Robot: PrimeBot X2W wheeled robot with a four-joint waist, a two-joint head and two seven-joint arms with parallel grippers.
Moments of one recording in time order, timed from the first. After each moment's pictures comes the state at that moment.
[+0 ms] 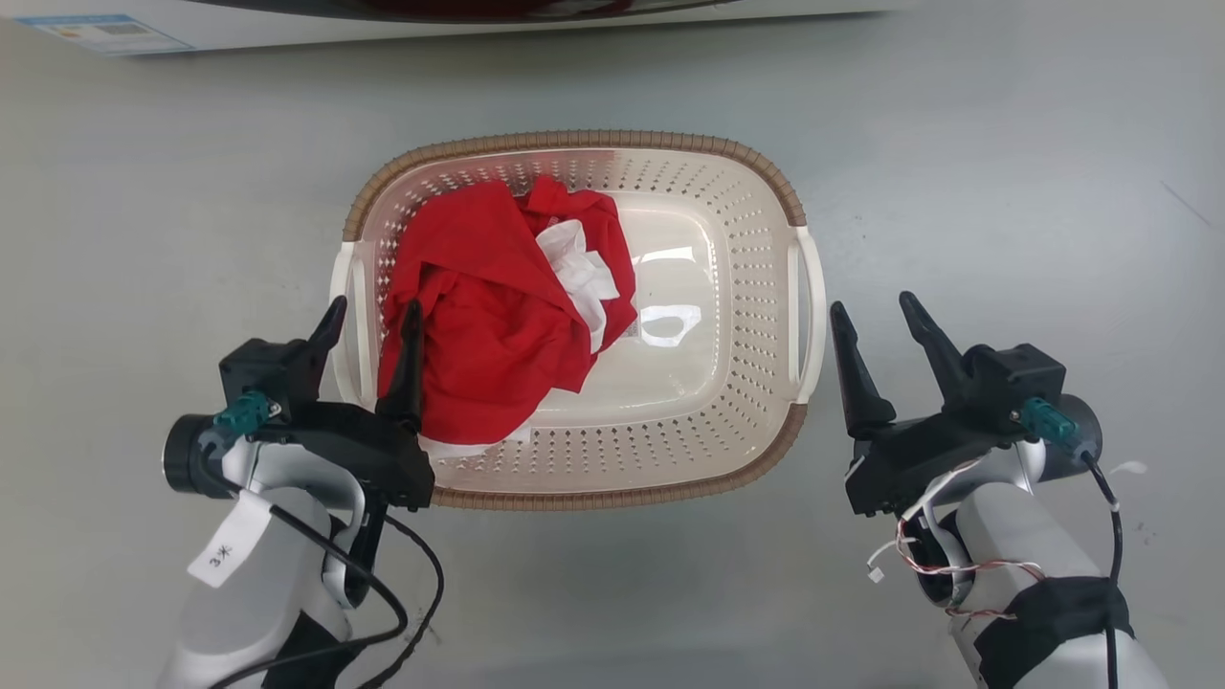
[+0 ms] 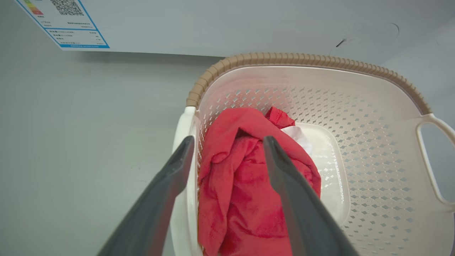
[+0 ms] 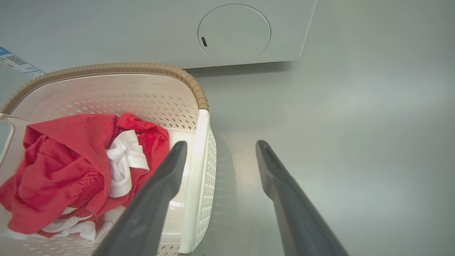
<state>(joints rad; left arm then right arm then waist) -0.67 0.10 -0.26 0.73 -0.42 -0.04 -0.22 -0.65 -0.08 0.31 0.66 0.29 0.04 -0.25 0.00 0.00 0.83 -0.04</state>
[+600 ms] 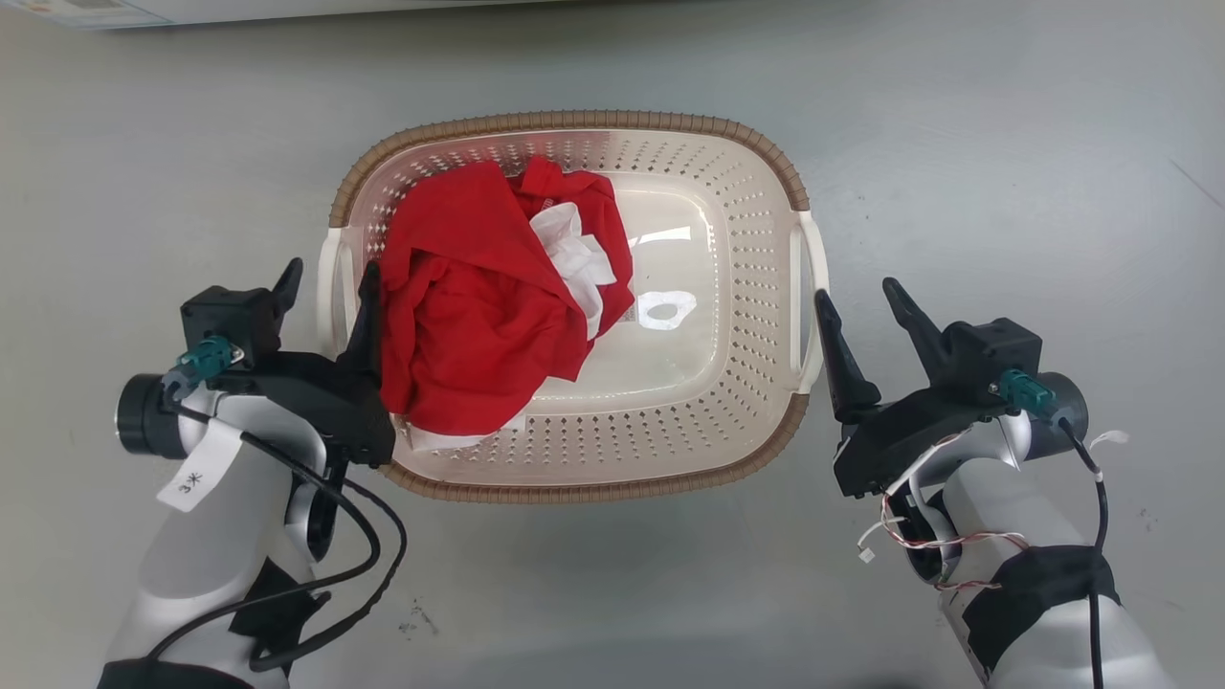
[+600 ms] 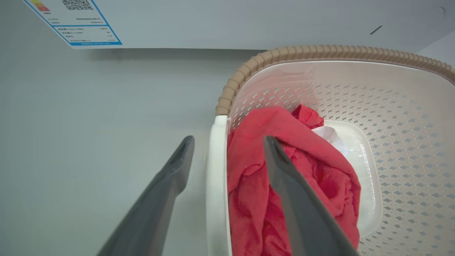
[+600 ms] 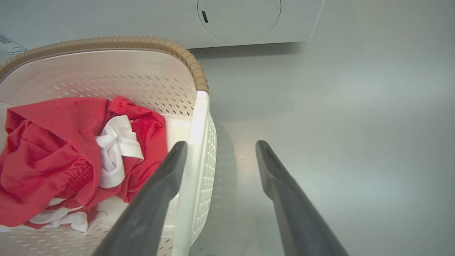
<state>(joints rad) -0.80 0.12 -0.26 0.87 -0.41 -0.05 -0.21 -0.74 -0.07 0.35 0.78 0.29 0.05 -0.26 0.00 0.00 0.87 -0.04</state>
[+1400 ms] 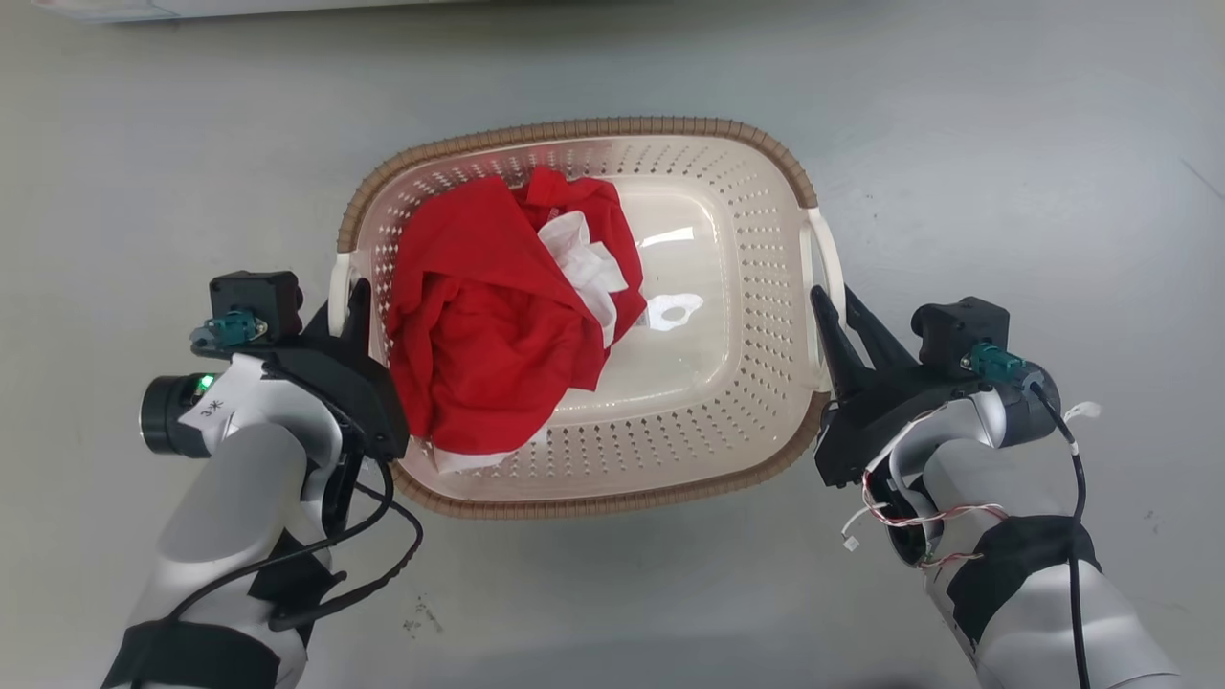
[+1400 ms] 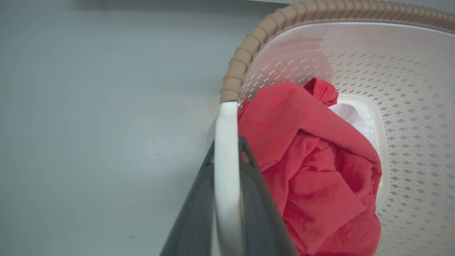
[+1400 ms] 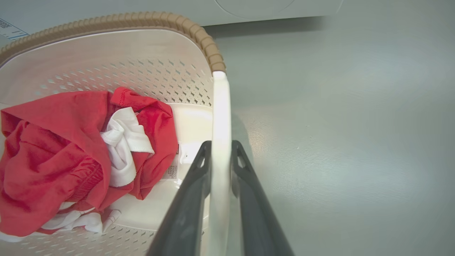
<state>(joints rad) -0.90 0.09 -0.27 1.08 -0.43 -0.08 -0.13 -0.85 -0.06 0.48 0.94 0.41 0.06 -0.25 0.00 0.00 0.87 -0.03</state>
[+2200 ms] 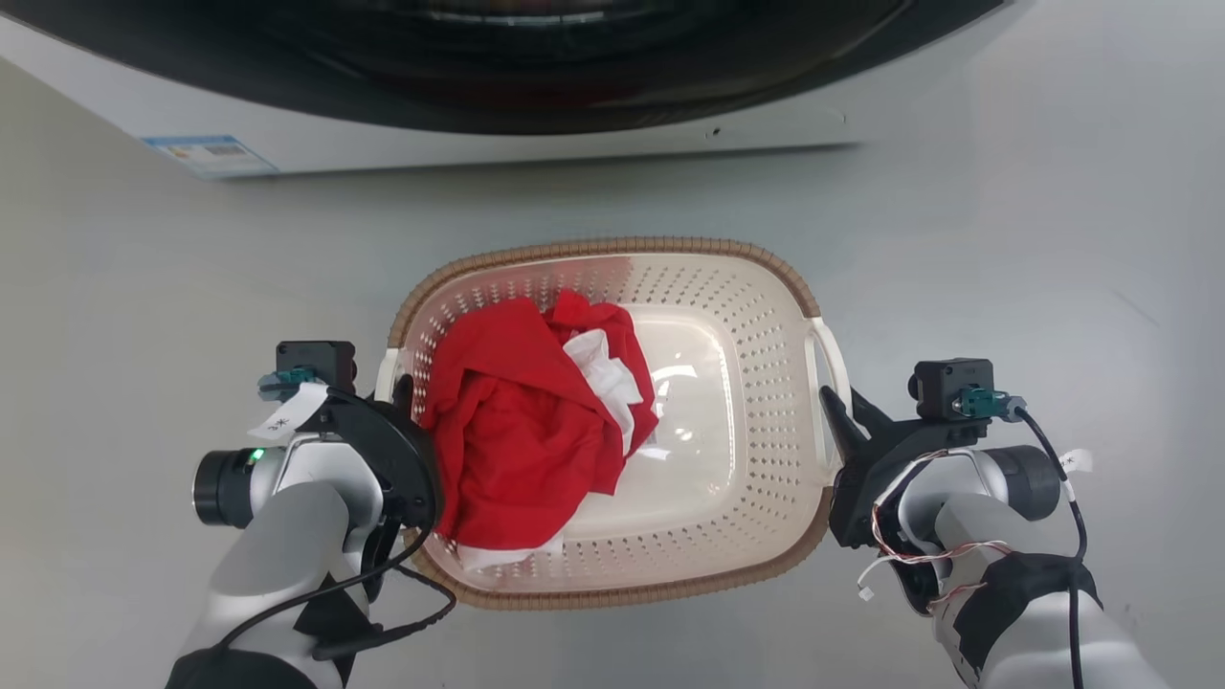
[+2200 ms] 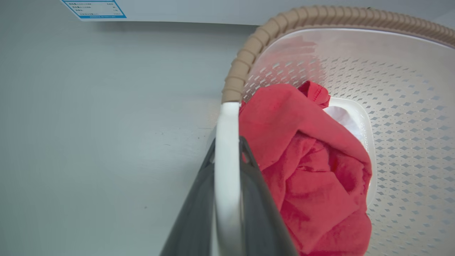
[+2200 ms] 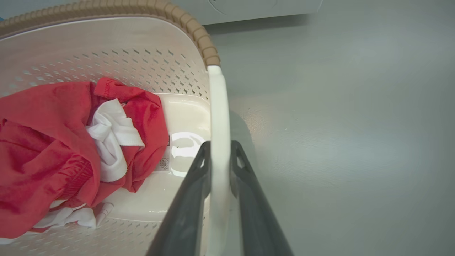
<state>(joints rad) -0.89 0.02 -0.29 1.25 -0.45 -0.09 -0.09 -0.85 -0.05 0.51 1.15 0.51 0.10 -0.13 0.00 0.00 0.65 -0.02</state>
